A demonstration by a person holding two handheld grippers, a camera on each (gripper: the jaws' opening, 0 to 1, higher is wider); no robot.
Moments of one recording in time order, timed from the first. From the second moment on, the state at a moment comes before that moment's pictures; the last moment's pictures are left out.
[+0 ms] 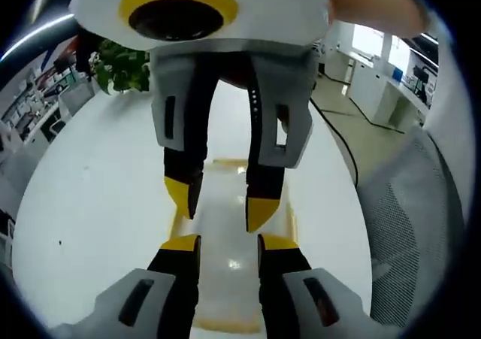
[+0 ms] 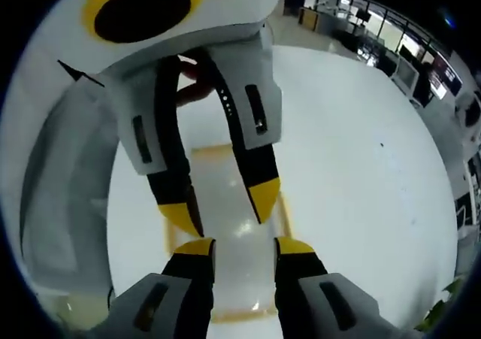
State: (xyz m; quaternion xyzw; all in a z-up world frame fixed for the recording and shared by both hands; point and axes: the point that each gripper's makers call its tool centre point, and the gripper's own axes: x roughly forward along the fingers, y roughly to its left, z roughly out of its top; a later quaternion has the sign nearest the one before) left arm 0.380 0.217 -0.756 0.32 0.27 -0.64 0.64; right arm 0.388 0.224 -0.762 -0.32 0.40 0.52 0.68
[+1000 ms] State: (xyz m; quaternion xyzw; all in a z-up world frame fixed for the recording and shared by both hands) left arm 0.365 0.219 -0.757 0.29 0.29 -0.66 0.63; right arm 0.399 0.224 -0.760 -0.34 0.39 0.52 0.68
